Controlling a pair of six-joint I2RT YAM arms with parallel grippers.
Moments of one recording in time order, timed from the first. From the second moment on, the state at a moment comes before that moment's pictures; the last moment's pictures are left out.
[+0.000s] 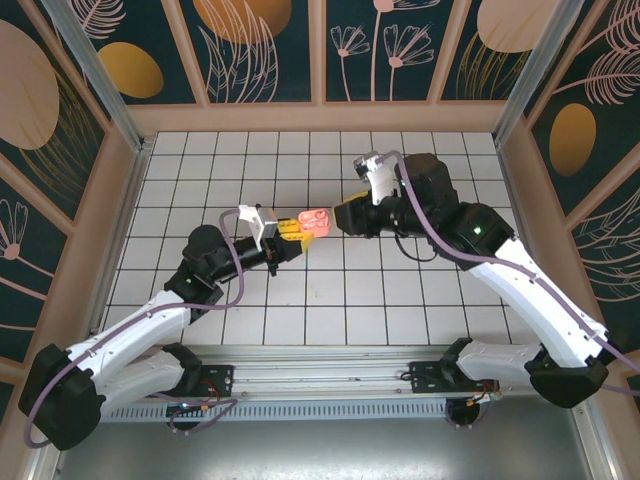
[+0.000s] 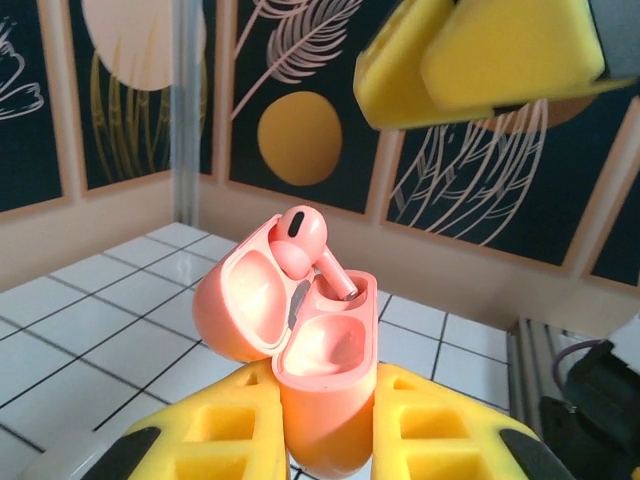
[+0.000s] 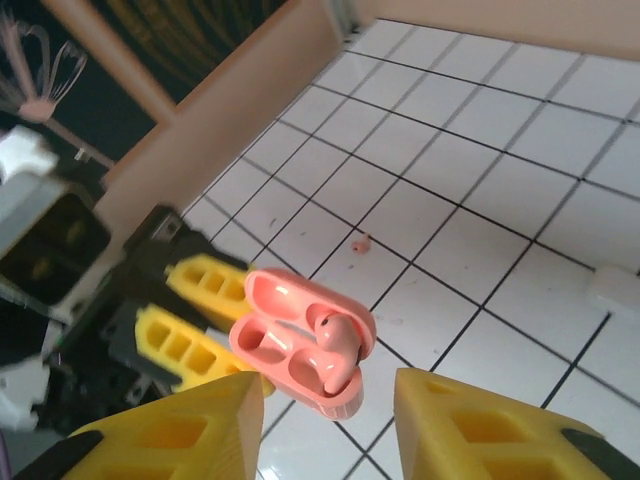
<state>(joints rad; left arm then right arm) -0.64 1.00 0.57 0.49 0.54 -0.18 0.79 1.19 1.48 -0.79 -0.19 0.31</state>
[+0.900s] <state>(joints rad) -0.64 1.00 0.57 0.41 0.46 -0.10 0.84 1.39 1.55 -0.83 -0.06 0.49</state>
